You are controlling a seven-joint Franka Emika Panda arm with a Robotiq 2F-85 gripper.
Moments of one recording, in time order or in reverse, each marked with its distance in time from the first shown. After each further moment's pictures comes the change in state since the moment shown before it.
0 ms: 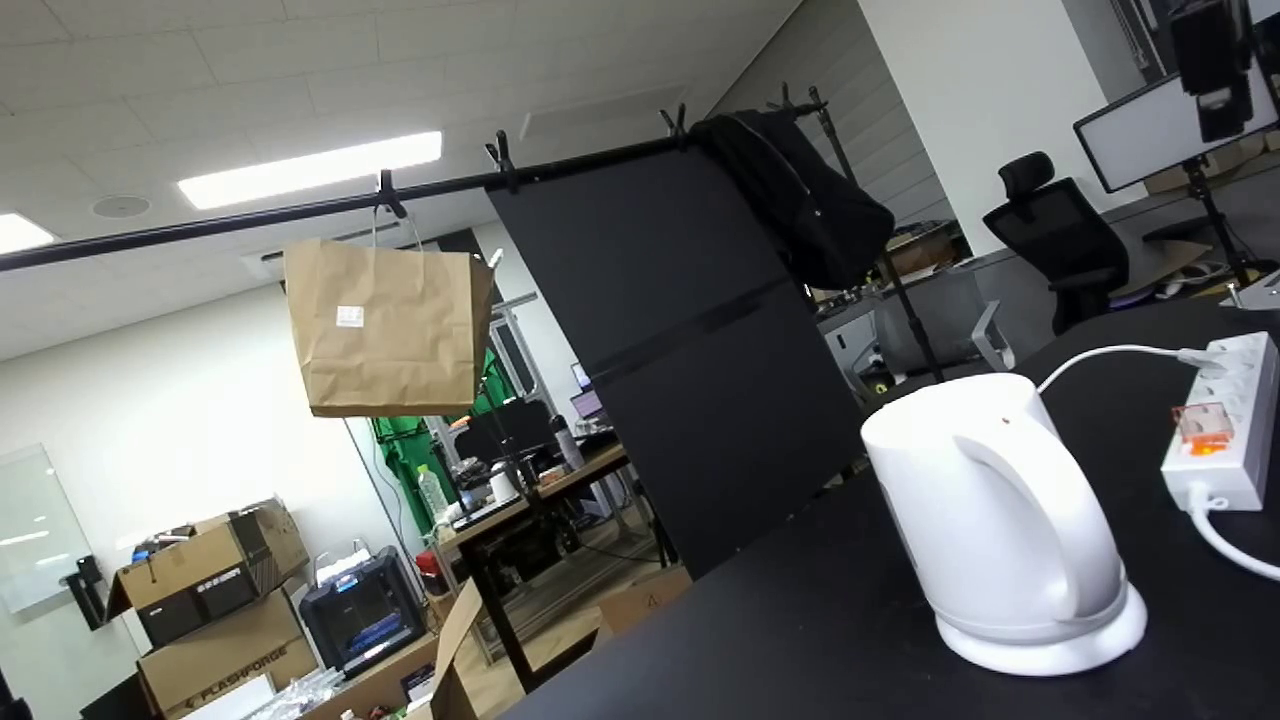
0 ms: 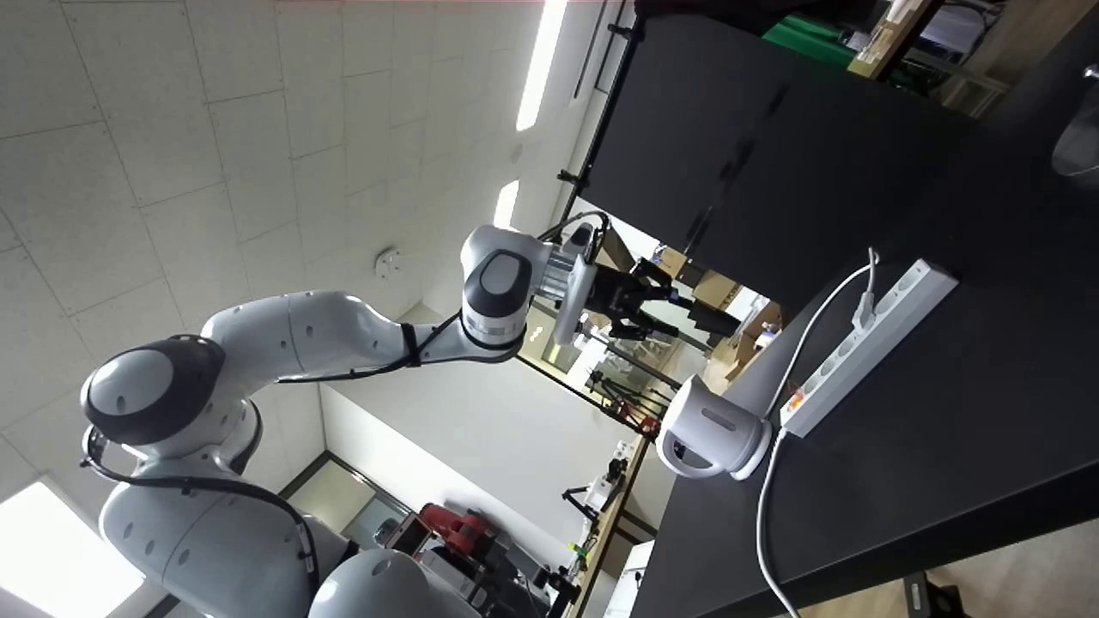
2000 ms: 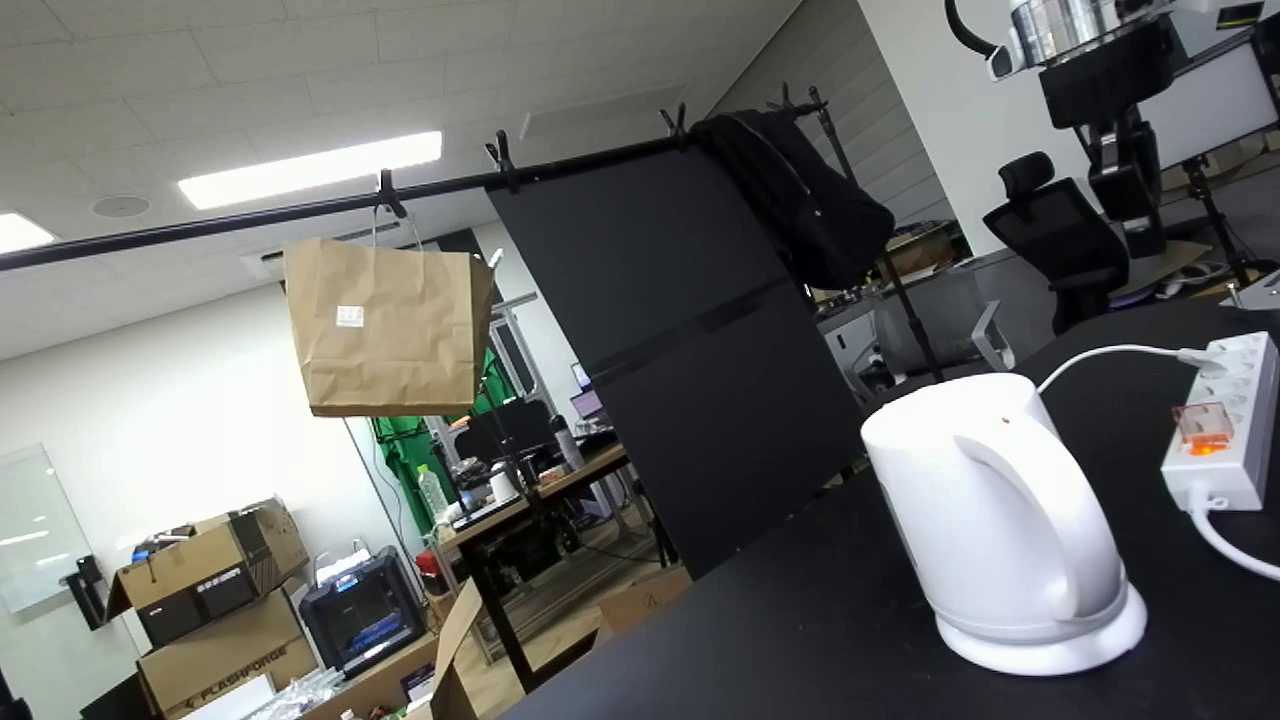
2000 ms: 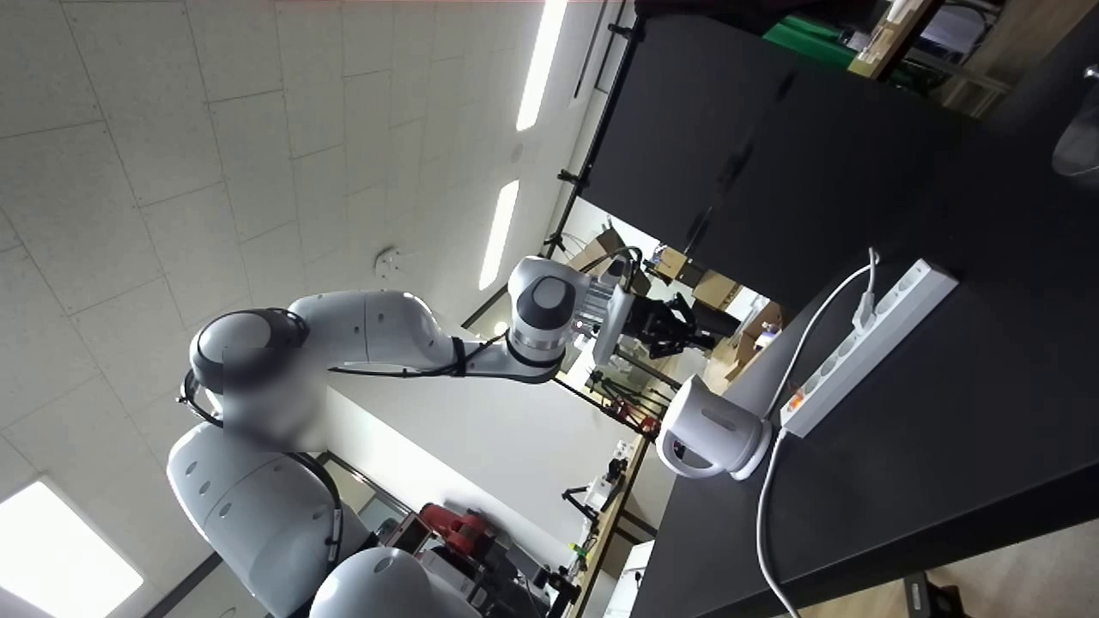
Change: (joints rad) arm 0.017 0.245 0.117 0.124 -0.082 0.086 0.156
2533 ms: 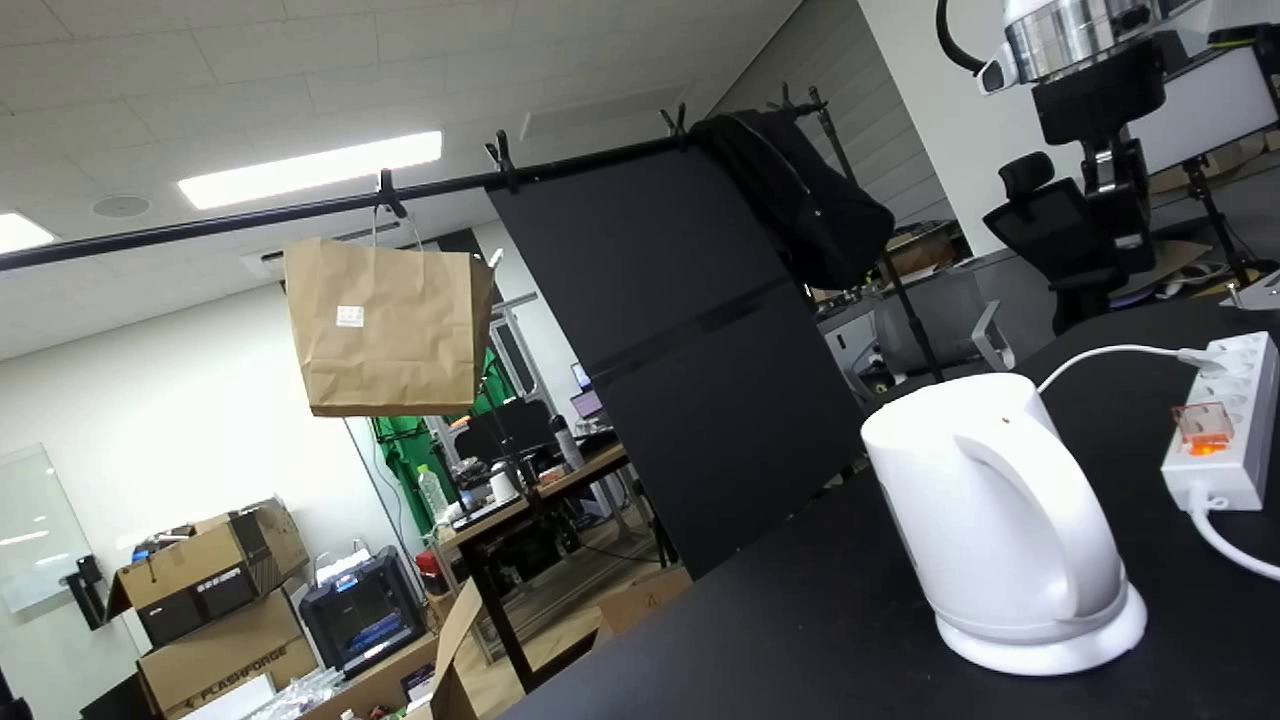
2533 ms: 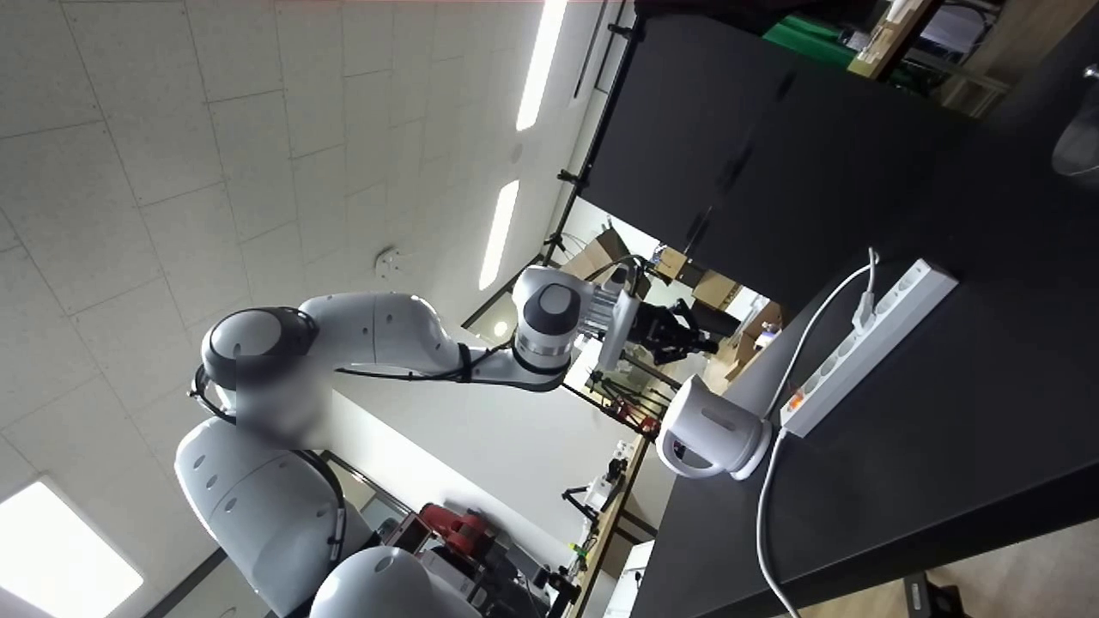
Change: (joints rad) arm 0.008 0.030 0.015 -0.003 -0.041 0.050 0.001
